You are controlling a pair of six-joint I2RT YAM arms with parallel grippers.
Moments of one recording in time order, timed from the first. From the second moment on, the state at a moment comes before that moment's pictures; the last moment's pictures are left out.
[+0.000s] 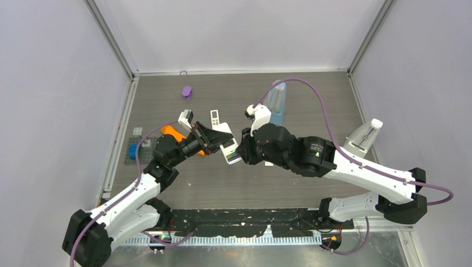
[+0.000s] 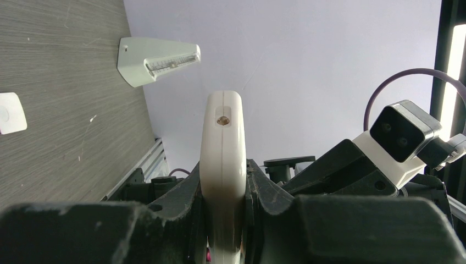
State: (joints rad) left arm -0.57 0.89 0.47 0.53 0.42 -1.49; right arm 1.23 1.21 1.38 -0.73 0.35 0.60
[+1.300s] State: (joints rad) left arm -0.57 0.93 0.41 0.49 0.38 -1.55; right arm 1.25 1.36 1.38 -0.72 0.37 0.52
